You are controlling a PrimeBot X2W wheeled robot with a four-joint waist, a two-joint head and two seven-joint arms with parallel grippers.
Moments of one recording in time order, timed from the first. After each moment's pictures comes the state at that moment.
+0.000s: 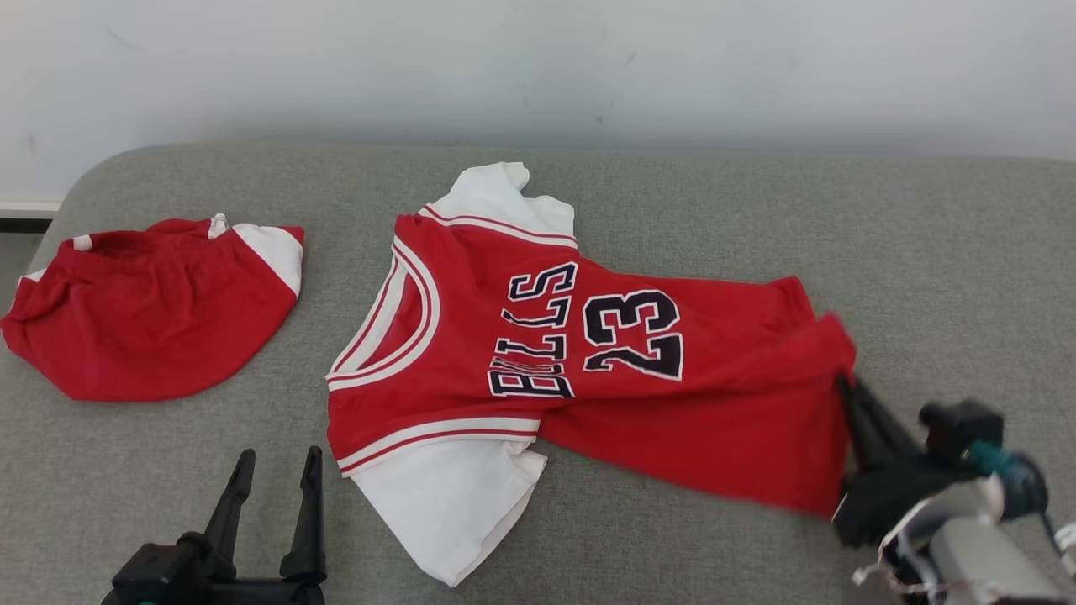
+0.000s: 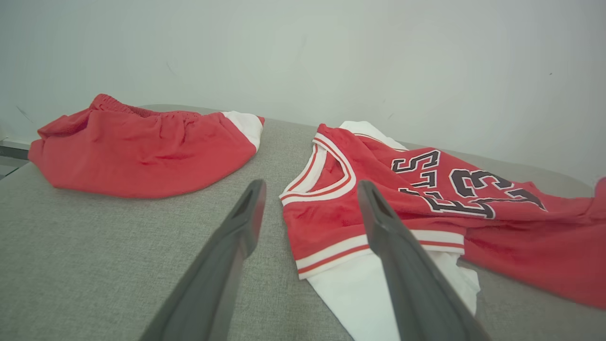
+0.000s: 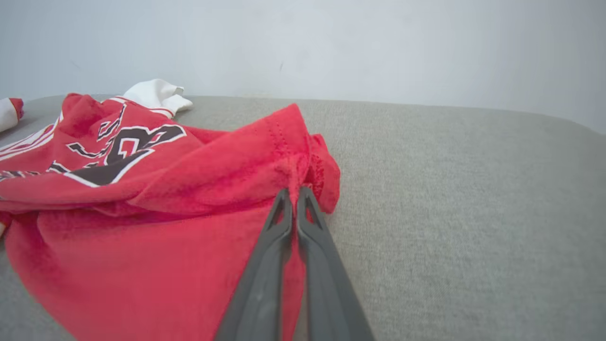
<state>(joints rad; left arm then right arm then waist) -0.04 0.08 0.00 0.17 -0.25 -0.13 -0.26 -0.35 -0.27 0.24 0.67 0.35 0.13 -0.24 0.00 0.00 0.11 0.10</state>
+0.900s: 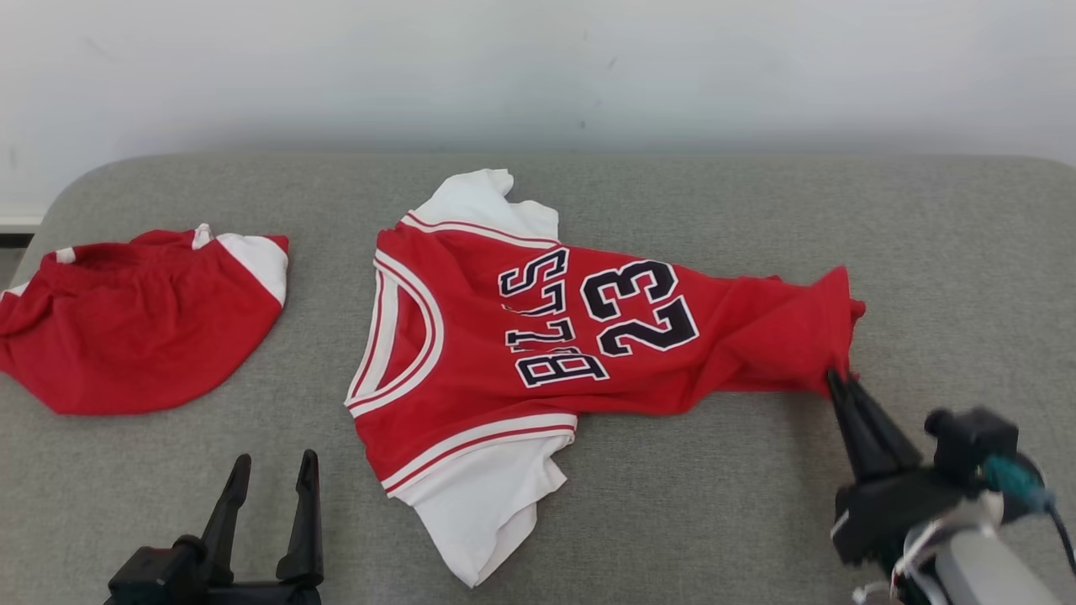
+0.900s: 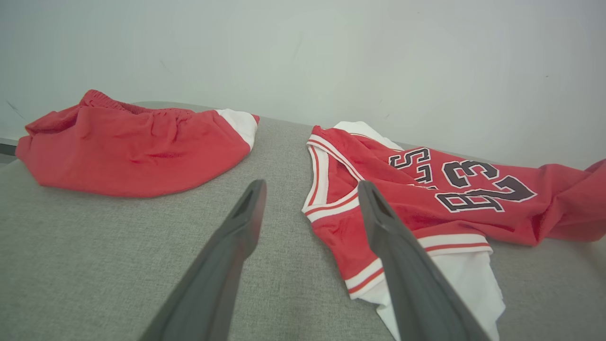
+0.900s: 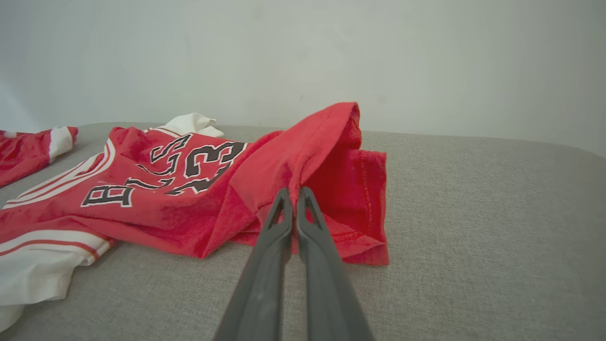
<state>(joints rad) -0.04 0.07 0.01 0.18 -0.26 -0.13 -0.26 -0.37 -0.36 0.35 0.53 0.47 0.13 -0.26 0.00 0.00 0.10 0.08</state>
